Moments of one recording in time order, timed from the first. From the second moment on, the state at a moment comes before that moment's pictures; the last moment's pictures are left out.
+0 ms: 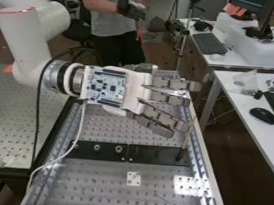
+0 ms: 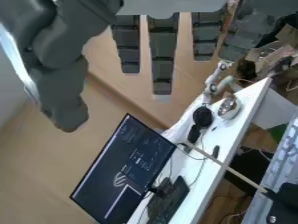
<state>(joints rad) 1.43 -1.95 -1.80 -2.47 -1.36 0.19</state>
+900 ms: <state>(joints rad) 1.41 -2.18 -1.60 -2.56 -1.30 0.37</state>
